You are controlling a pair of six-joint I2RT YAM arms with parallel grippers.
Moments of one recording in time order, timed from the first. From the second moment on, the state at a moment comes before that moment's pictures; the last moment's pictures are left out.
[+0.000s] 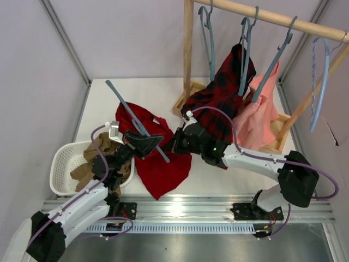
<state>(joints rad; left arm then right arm) -0.52 0.75 0.24 1.04 0.44 -0.92 0.97 1.46 0.95 0.06 -0.02 1.05</state>
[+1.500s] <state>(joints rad) -0.52 0.94 1.10 -0.17 0.10 -1.13 1.14 1.34 1.49 -0.30 0.26 0.18</state>
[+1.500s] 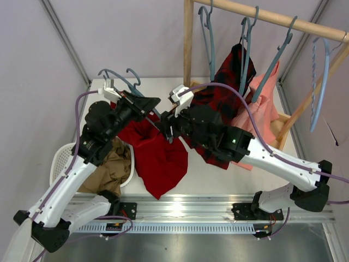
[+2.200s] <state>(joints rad) -0.52 0.95 1.09 -0.14 0.06 -1.36 1.12 1.43 1.53 -0.20 0.28 0.10</state>
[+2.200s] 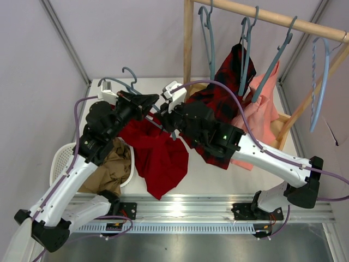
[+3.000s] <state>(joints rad) -0.50 0.82 1.38 -0.52 -0.17 -0.76 1.00 1.63 2.18 -0.66 0.38 0.14</state>
